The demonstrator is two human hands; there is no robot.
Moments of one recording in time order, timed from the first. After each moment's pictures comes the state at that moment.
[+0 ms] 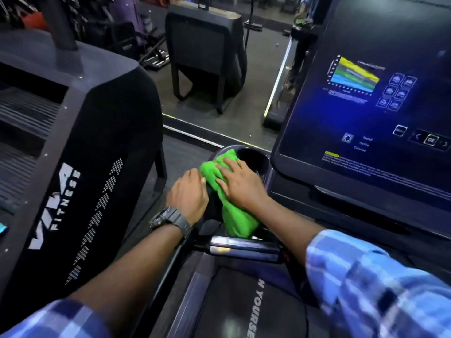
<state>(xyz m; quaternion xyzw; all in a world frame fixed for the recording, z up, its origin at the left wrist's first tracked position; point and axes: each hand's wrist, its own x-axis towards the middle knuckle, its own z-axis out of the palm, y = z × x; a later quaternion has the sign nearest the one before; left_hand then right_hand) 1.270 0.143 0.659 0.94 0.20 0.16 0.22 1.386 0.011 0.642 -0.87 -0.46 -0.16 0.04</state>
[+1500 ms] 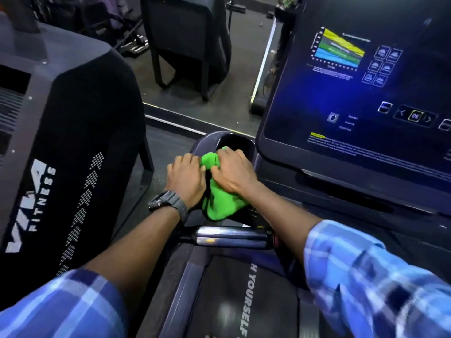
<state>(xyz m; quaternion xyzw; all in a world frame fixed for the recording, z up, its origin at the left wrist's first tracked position) 1.308 0.132 0.635 0.97 0.13 0.14 0.12 1.384 0.009 0.663 -0.94 -0.31 0.02 0.09</state>
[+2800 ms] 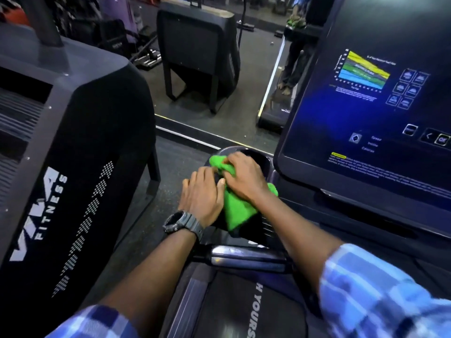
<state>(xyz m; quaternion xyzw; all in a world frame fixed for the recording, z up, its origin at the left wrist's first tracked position) 1.304 0.130 0.635 0.95 0.14 0.20 0.18 1.404 0.030 0.656 -0.93 -0.31 -0.05 0.20</state>
